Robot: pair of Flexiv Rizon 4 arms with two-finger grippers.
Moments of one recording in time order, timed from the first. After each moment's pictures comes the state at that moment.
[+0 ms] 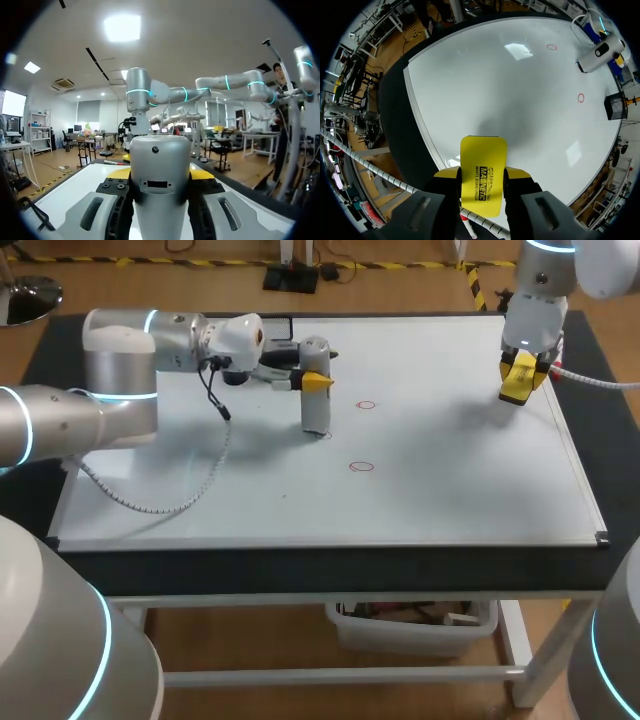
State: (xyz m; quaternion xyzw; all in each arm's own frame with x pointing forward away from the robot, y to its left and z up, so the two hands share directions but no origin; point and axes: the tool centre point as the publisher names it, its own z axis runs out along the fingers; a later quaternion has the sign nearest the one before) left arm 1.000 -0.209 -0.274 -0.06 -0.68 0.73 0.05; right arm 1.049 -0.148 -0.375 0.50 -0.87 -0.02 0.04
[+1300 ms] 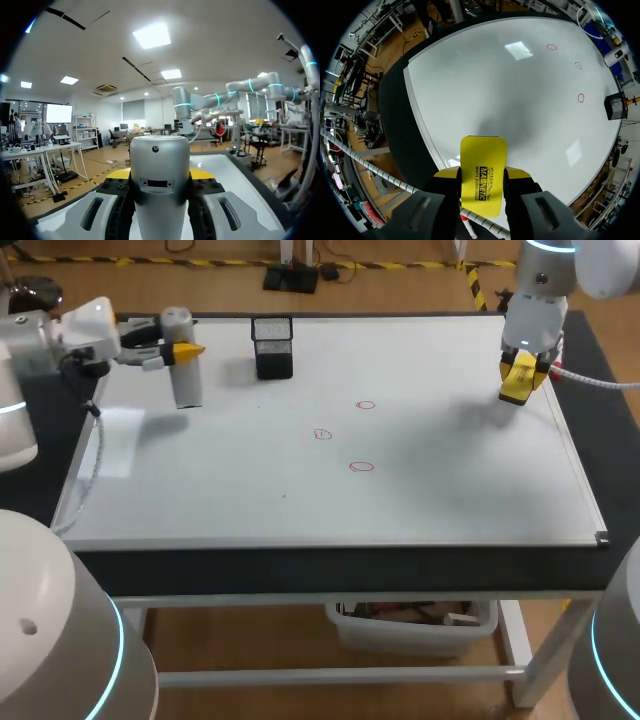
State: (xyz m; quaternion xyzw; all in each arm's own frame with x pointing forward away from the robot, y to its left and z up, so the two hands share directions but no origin) left arm 1.038 0.019 -0.238 0.08 -0.69 0.71 -0.12; right arm 1.050 -0.148 -0.375 0.50 -0.87 -0.02 0.04
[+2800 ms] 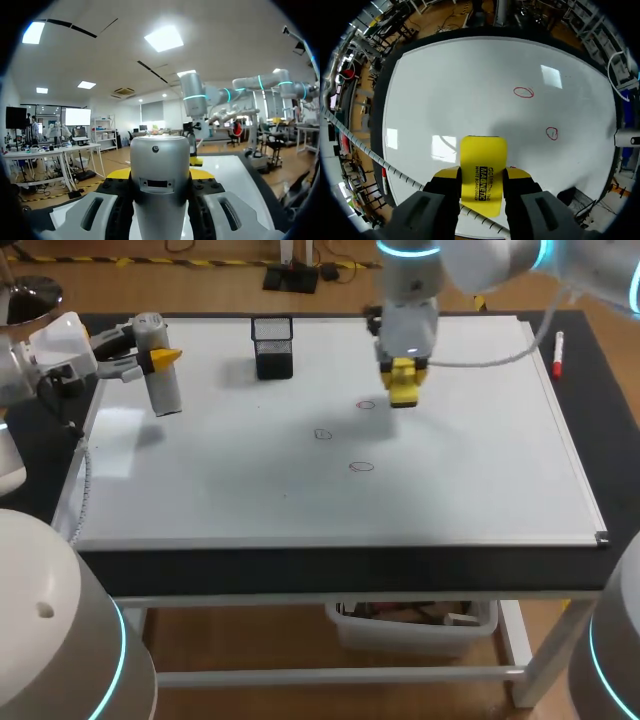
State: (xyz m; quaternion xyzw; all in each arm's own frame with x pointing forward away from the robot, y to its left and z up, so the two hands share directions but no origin) left arm 1.016 0.051 -0.228 0.13 -0.68 0.70 -0.18; right arm 1.031 0.083 -0.362 0.72 -0.70 0.01 0.05
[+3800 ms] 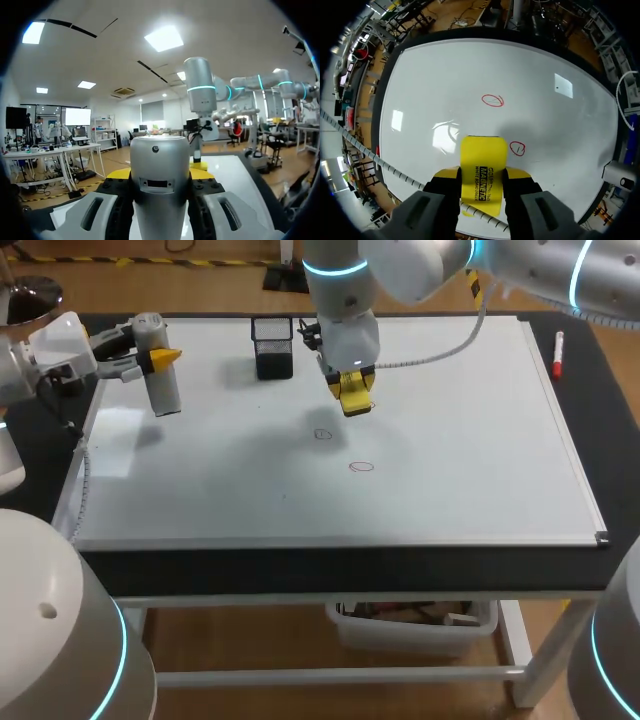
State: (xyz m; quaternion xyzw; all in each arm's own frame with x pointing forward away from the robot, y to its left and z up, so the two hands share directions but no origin) left arm 1.016 0.052 -0.228 0.13 -0.68 0.70 -0.18; right arm 1.007 0.161 -0.355 0.77 -0.63 0.05 0.06
